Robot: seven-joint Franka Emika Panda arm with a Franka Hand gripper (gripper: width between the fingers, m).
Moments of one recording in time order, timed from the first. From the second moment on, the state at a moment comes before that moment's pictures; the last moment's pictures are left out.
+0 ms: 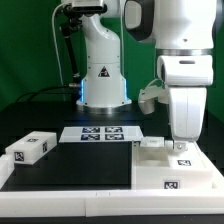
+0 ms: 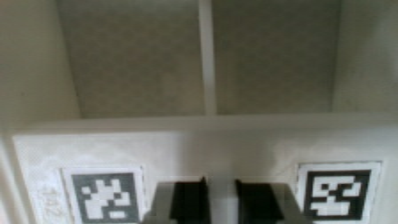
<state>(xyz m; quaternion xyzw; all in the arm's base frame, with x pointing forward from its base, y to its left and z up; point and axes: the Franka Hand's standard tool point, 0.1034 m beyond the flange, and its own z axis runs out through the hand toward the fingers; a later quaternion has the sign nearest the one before) 0.577 0.100 0.063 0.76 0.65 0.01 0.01</state>
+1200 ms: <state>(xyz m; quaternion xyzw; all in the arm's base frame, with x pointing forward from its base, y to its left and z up) 0.502 0.084 0.094 0.79 0.61 0.00 0.02</state>
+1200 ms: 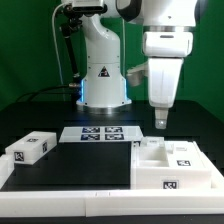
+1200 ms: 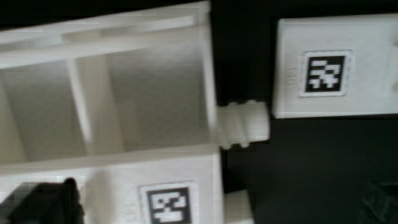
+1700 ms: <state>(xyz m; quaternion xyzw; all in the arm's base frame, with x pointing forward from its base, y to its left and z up) 0.461 0.085 0.080 0.81 0.59 0.00 0.01</state>
